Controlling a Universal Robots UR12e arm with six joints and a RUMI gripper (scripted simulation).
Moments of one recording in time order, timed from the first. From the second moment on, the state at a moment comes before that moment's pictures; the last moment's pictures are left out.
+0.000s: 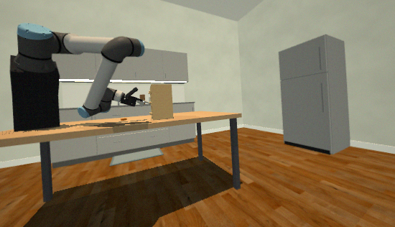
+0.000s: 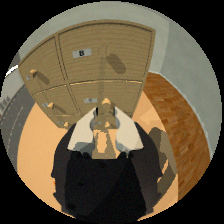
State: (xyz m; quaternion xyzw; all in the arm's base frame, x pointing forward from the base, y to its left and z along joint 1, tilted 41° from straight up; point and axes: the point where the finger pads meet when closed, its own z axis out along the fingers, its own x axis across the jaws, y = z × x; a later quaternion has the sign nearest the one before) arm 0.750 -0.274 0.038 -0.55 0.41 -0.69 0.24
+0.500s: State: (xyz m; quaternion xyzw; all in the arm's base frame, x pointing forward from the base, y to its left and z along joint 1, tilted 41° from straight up) arm 0.718 -0.273 0.025 -0.55 0.41 -0.69 0.24
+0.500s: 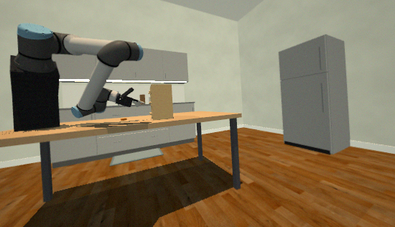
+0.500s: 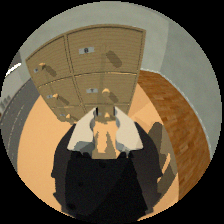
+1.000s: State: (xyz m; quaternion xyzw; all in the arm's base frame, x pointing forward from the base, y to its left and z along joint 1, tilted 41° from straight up) arm 0.711 -0.269 0.026 -0.55 0.40 -0.69 0.24
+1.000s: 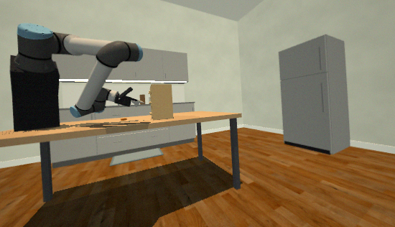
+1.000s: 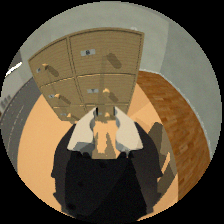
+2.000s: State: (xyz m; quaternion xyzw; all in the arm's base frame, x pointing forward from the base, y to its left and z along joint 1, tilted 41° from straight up) arm 0.664 -0.256 0.023 -0.55 0.41 -0.69 0.24
